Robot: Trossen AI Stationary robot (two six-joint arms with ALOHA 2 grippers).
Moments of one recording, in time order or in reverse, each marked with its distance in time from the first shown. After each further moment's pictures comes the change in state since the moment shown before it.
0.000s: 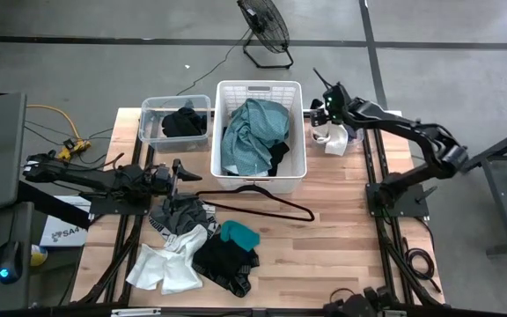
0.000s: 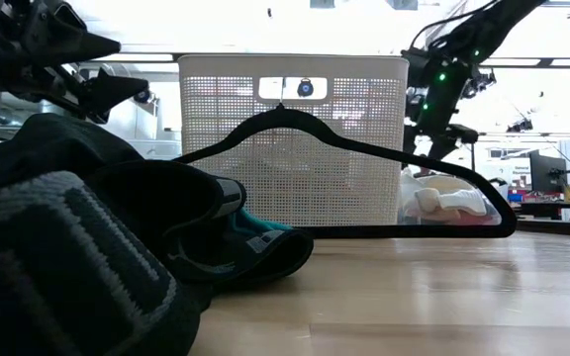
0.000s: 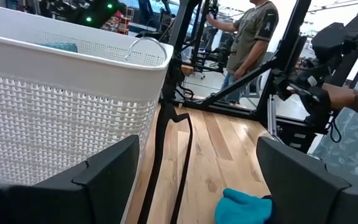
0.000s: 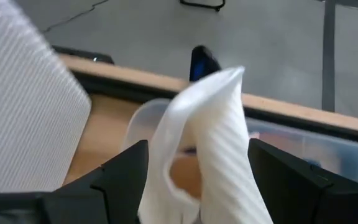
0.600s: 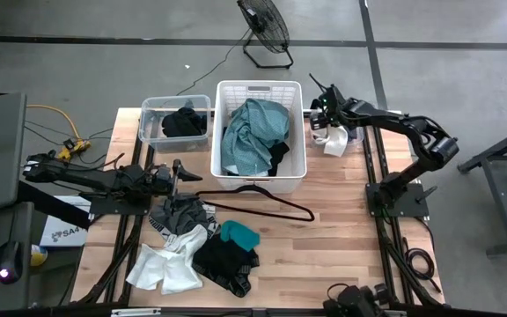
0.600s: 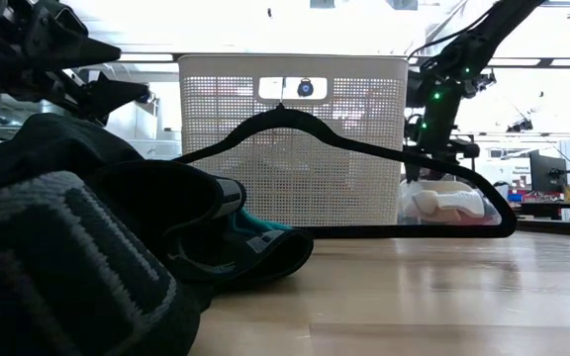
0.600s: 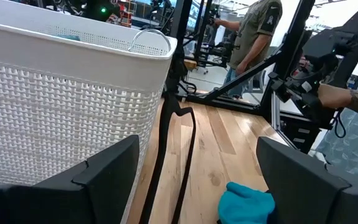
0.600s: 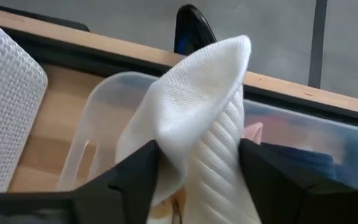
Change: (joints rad) left arm 0.000 0.000 0.000 -0.024 -0.011 -0.004; right arm -0.034 0.109 0.000 -0.012 -0.003 -0.026
